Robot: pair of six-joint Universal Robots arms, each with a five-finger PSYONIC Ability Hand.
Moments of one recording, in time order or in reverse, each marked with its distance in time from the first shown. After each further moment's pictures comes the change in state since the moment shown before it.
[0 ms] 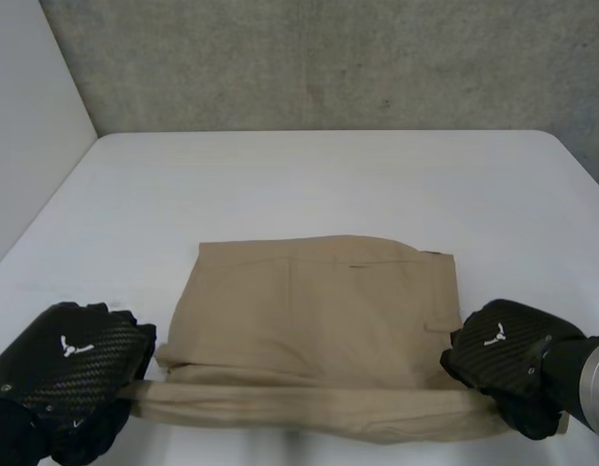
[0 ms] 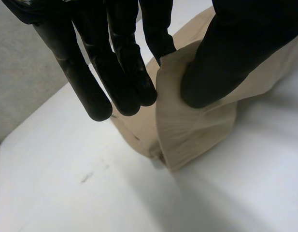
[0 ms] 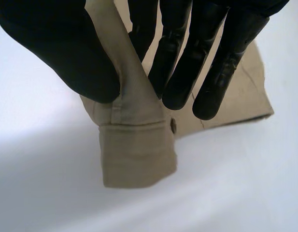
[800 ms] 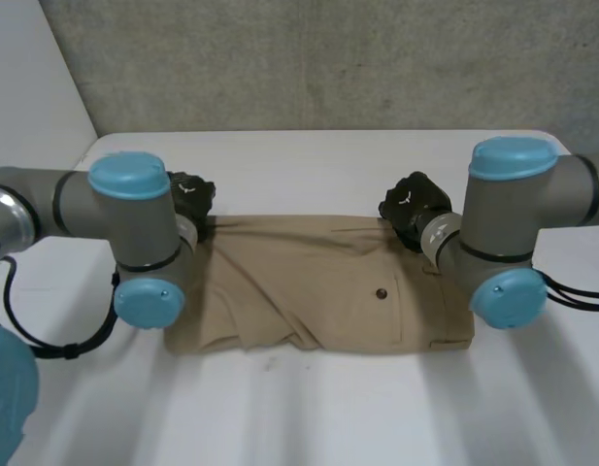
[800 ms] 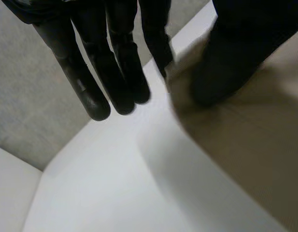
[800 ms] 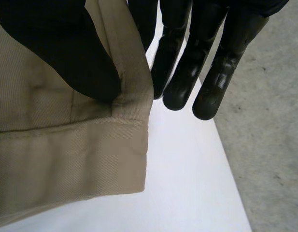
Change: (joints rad) left arm 0.116 -1.181 0.881 0.545 -0.093 0.125; right arm 0.119 0.833 -0.658 -0.717 0.169 0.030; left_hand -0.217 -0.227 -0.225 -0.229 -0.181; right_hand -0.061 -0.068 -0.077 -0.074 -0.050
